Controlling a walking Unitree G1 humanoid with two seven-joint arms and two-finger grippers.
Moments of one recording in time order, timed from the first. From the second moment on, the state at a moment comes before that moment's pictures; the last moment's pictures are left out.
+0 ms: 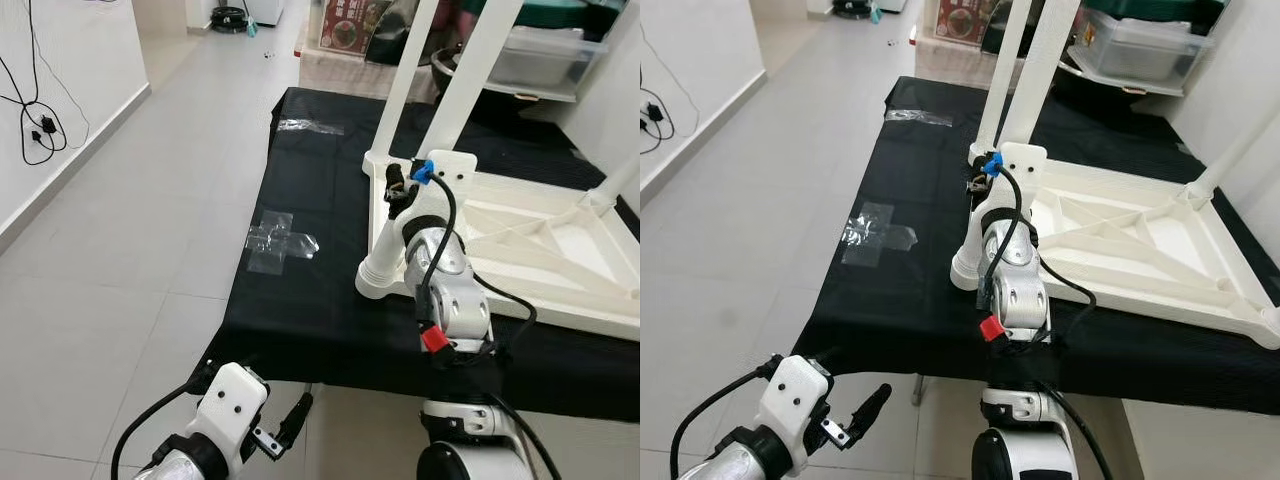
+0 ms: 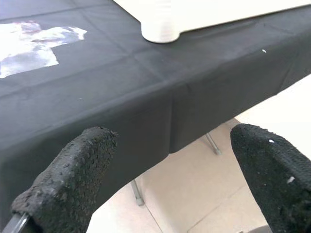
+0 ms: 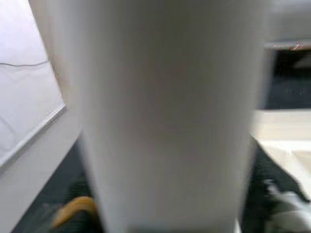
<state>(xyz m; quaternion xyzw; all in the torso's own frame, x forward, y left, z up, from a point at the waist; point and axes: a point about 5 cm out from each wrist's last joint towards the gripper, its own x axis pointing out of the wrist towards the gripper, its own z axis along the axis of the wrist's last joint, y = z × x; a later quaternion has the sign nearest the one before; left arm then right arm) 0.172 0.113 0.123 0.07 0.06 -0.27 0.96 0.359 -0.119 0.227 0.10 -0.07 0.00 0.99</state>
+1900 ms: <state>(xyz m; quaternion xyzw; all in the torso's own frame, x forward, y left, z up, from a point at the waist) 0.175 0.109 0.118 0.07 0.06 -0.28 0.95 0.355 -0.128 0.225 0.06 -0.06 -0.02 1.00</state>
